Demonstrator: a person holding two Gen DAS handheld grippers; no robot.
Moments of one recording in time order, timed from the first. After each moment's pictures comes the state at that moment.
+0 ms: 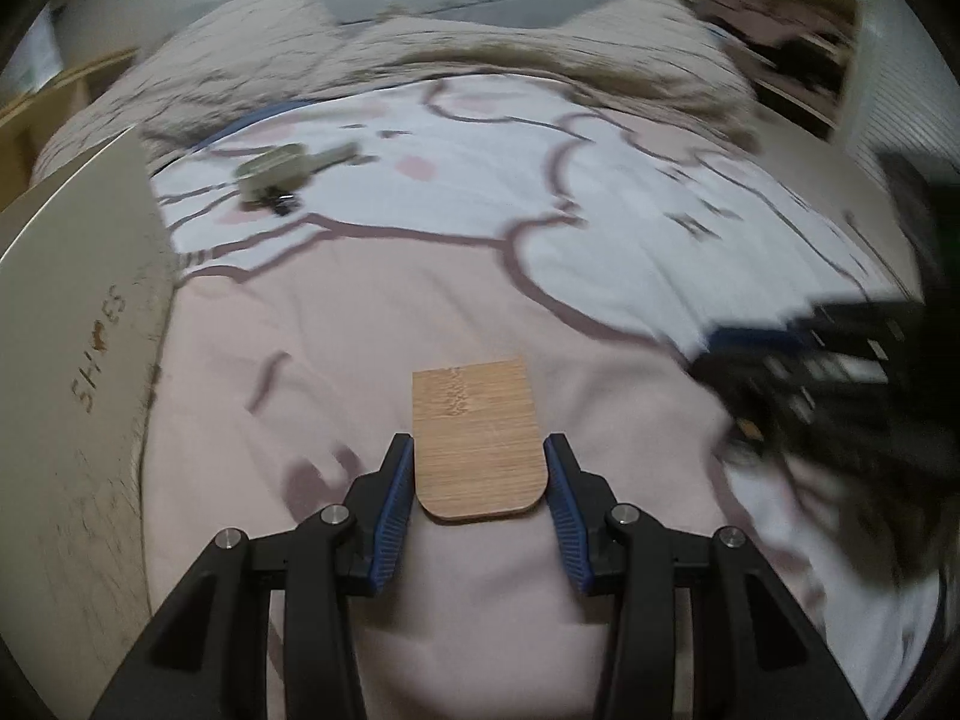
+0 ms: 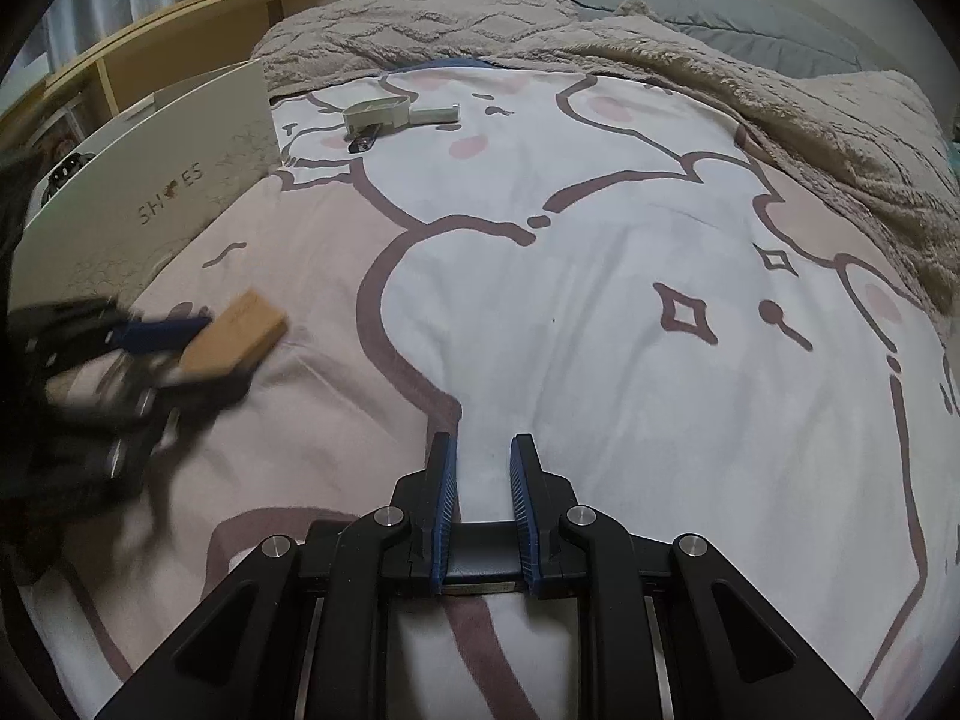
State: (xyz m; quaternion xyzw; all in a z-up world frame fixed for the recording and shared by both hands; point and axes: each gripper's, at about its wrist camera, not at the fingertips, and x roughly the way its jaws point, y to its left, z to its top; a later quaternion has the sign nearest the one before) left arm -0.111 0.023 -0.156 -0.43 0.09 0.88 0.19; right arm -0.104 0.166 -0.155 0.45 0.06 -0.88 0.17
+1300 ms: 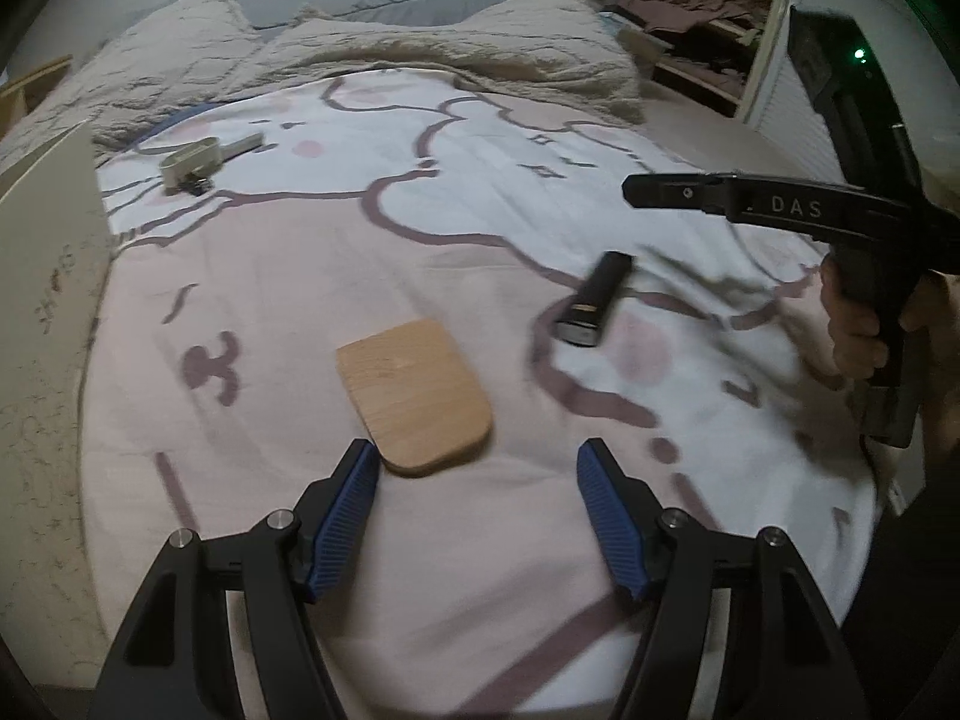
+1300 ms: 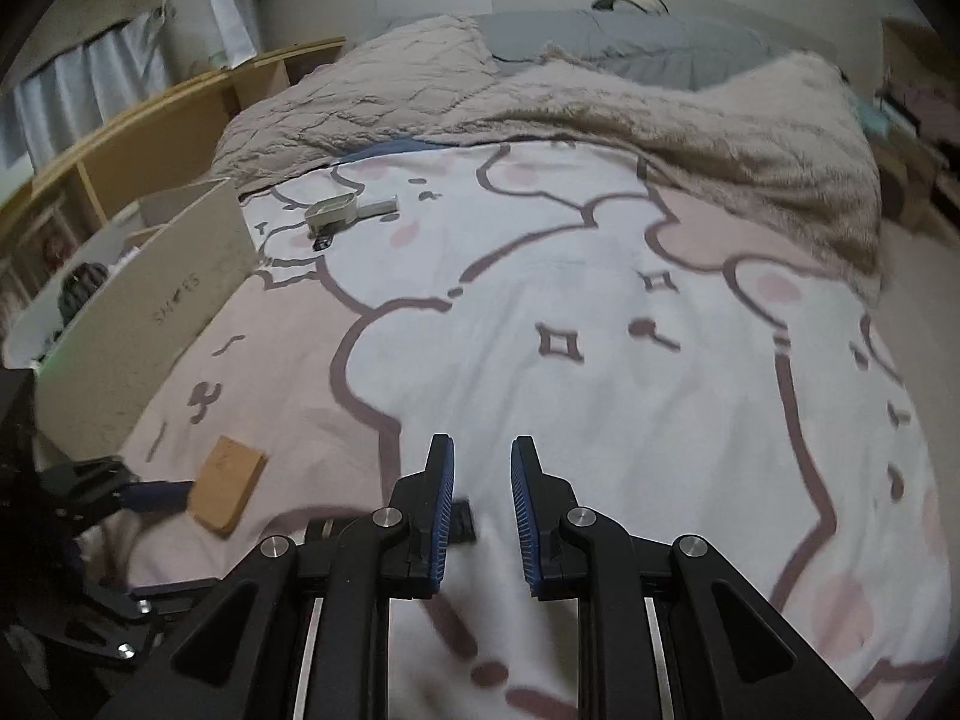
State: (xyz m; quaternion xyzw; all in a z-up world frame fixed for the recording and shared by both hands) left arm -0.053 0.026 -0.153 -0.44 0.07 0.85 0.30; right arm -0.076 0.221 -0.106 0.41 -0.02 -0.90 0.13
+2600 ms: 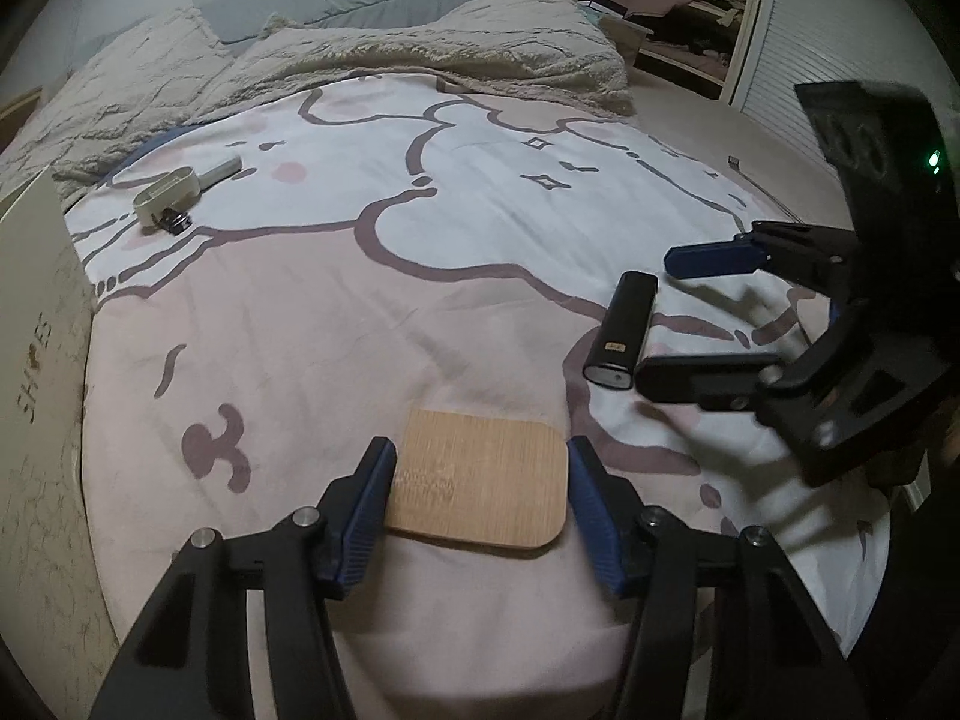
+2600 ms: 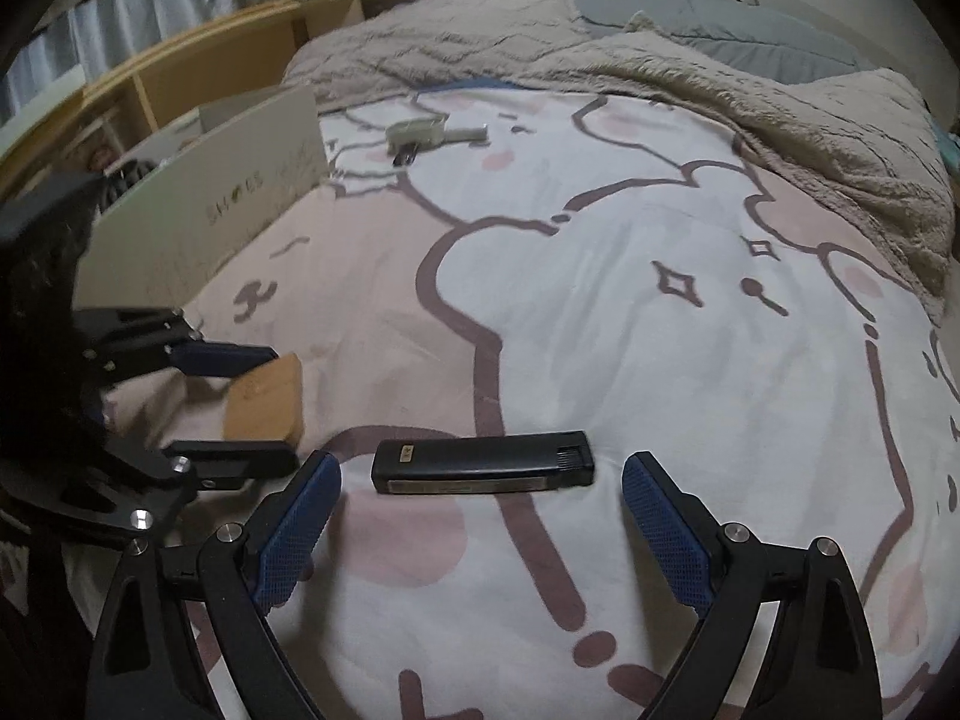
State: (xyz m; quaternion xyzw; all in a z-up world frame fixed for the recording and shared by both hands) left arm -0.083 0.027 -0.154 -0.43 0.10 0.84 0.31; right arm -0.068 0.169 -0.136 0.44 0.05 -0.87 0.20
